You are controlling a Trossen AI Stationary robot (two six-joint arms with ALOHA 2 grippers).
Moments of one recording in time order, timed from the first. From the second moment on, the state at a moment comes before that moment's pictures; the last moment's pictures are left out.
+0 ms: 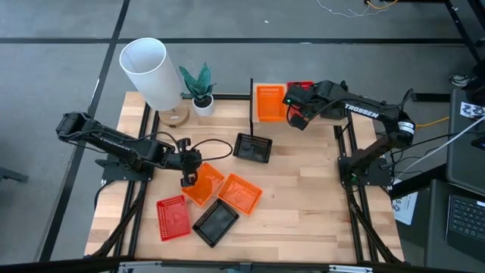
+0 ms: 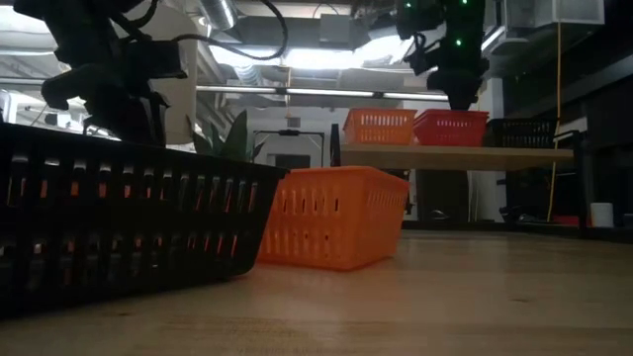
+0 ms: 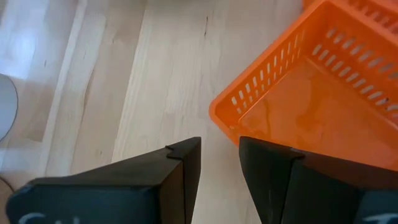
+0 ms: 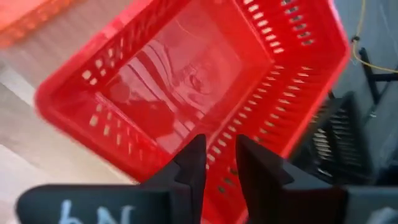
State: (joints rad) left arm -0.21 1.11 0.63 -0.52 -0.38 -0.25; right arm -0.42 1.52 1.44 -1.33 0.53 0.20
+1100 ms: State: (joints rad) left arm -0.21 1.11 0.63 -0.51 -0.39 -0.25; right arm -0.16 1.44 1.49 -1.48 0.31 0.44
